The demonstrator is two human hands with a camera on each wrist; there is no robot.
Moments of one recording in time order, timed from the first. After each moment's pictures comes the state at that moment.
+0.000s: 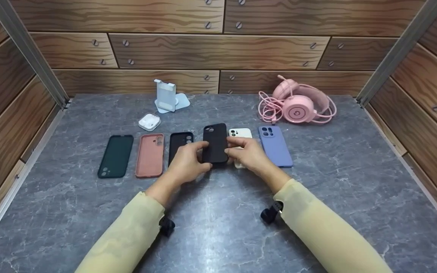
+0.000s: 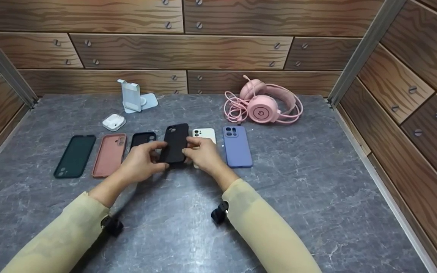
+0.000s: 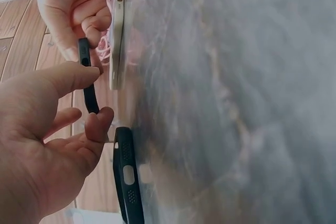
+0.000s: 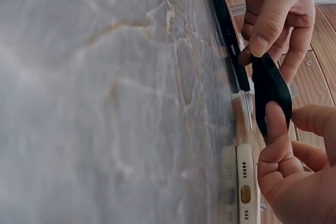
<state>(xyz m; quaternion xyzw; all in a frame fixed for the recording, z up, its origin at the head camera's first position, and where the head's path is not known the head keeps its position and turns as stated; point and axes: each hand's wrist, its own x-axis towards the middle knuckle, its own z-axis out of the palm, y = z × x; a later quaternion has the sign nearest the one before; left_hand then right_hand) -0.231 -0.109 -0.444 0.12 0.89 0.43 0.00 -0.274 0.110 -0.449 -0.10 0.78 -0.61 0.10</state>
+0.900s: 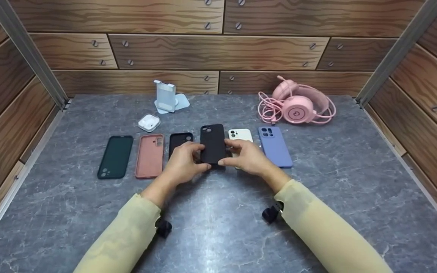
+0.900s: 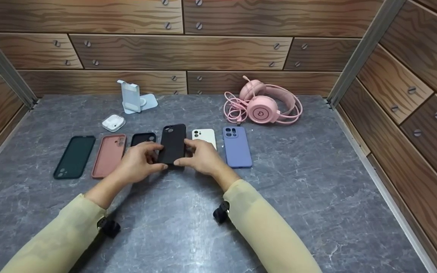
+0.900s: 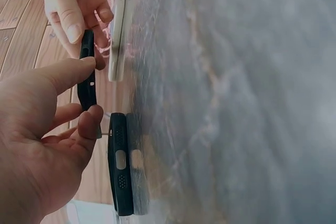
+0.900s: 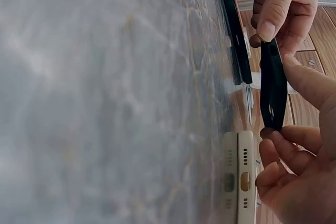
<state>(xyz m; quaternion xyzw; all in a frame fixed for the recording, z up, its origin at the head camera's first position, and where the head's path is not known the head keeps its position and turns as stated) -0.231 -0.119 -0.448 0.14 0.90 0.40 -0.04 -0.276 0.118 -0.449 -0.22 0.85 -0.46 0.09</state>
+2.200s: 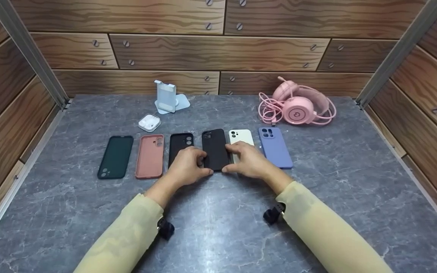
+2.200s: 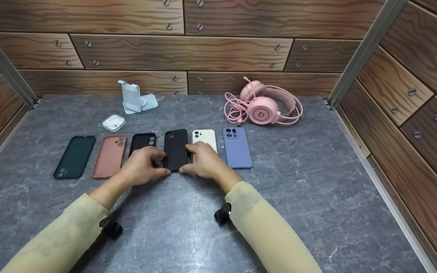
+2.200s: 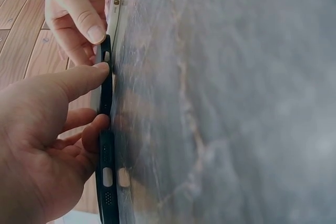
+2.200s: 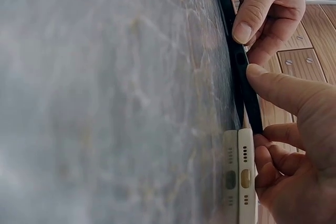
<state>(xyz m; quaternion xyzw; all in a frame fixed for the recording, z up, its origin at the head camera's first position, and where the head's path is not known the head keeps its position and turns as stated) -0.236 -0.113 -0.459 0.17 0.92 0.34 -0.04 -0.274 0.125 -0.453 -0.30 0.90 -0.31 0.02</state>
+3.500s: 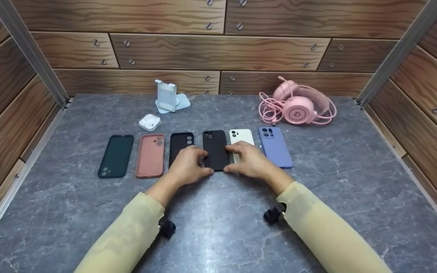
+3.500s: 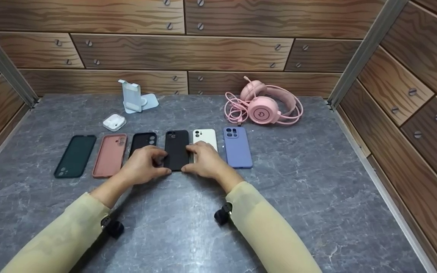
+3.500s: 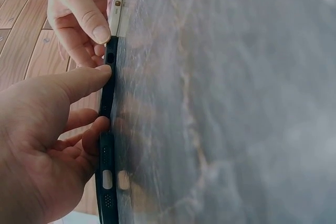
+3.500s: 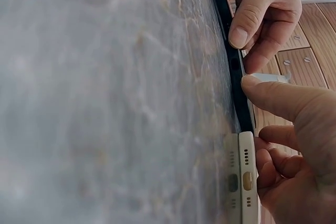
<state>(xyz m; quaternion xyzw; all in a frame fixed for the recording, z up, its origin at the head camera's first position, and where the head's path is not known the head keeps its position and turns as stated) -0.236 -0.112 -0.460 0.16 0.93 0.34 -0.03 -0.274 0.127 -0.452 -0.29 0.91 -0.30 0.03</state>
